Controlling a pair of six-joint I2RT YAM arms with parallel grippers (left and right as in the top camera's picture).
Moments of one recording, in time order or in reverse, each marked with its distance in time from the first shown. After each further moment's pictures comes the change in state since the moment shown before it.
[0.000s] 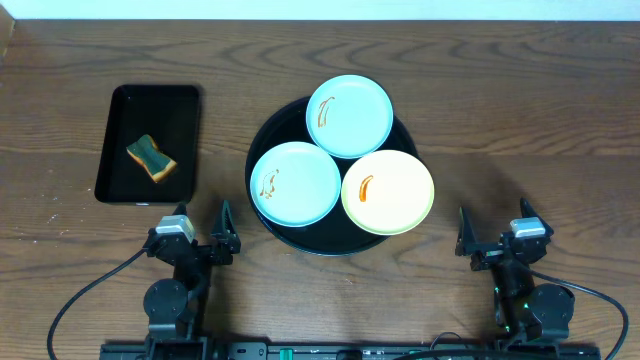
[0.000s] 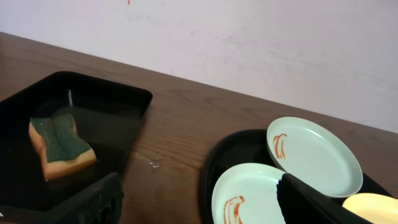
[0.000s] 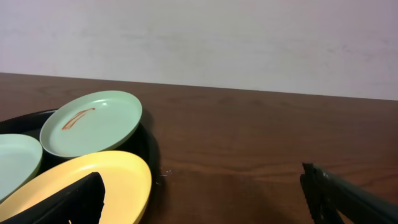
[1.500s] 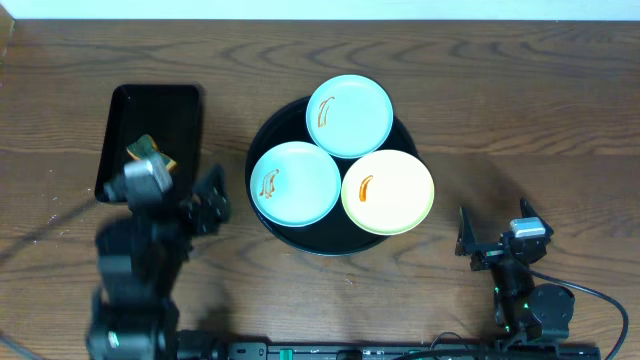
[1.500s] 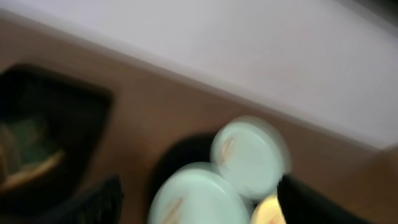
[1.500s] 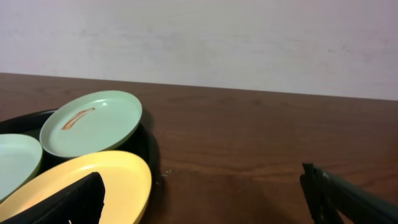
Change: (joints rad) left arm -0.002 0.588 0.715 -0.398 0.070 -0.126; right arm 0.000 0.000 0.000 -0.001 0.000 0.000
